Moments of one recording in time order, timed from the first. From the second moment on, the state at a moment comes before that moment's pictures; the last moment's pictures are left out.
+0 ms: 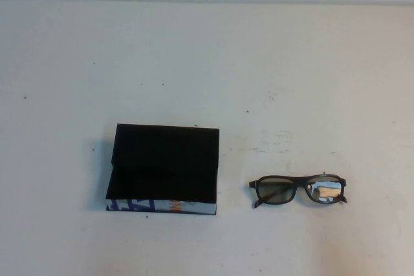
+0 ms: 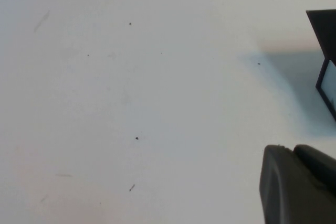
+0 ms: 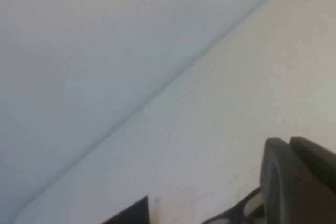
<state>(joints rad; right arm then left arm) -0.01 -0.01 0.00 0.99 0.20 -0.15 -0.09 -0.01 0.03 -0.03 0.39 0.07</state>
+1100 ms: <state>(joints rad) 0.54 1.24 -0.89 0.33 0.84 -0.38 -0.09 -0.01 0.03 -0.03 0.39 0.07</state>
